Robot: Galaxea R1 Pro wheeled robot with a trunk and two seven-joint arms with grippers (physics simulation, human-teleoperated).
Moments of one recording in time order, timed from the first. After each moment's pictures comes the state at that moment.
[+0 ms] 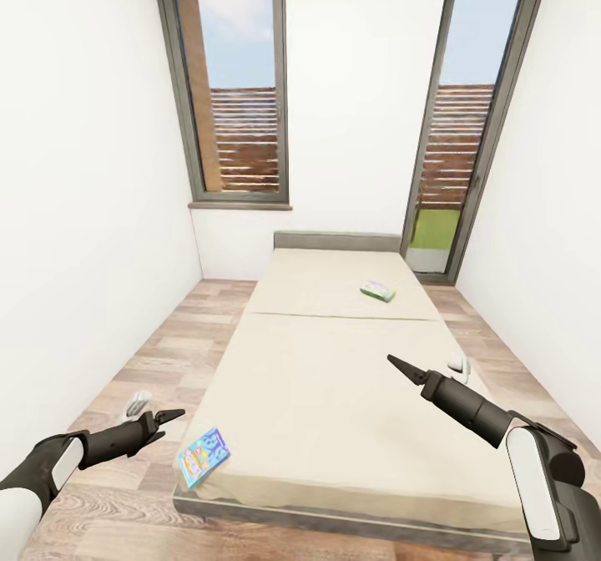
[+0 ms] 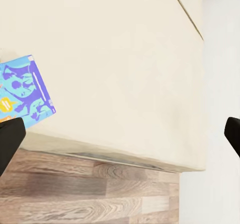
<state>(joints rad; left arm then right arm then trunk) -0.68 0.33 0.34 -0.36 0.19 0.63 -0.88 -0.30 -0.03 -0.35 -1.56 -0.46 0.81 0.78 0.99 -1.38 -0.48</state>
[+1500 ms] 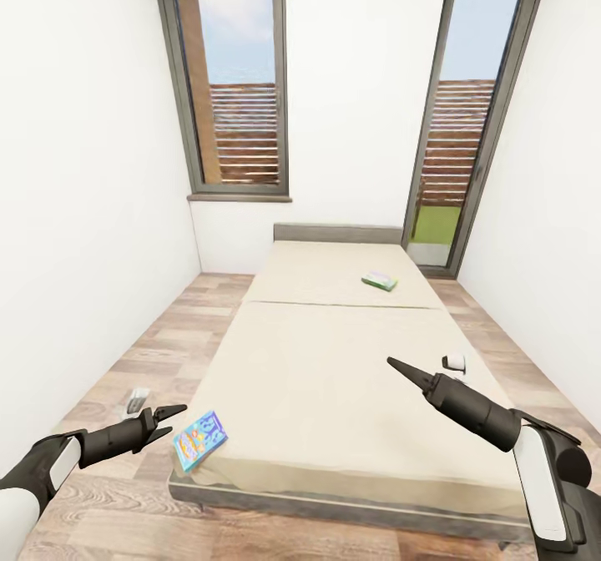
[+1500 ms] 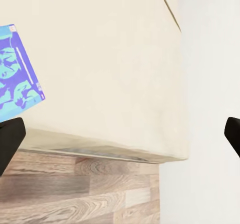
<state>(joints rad) -0.68 0.34 0.33 -0.36 0.18 0.67 -1.02 -0.30 -0.04 -0.36 -1.59 -0.48 0.94 1.03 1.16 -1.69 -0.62</state>
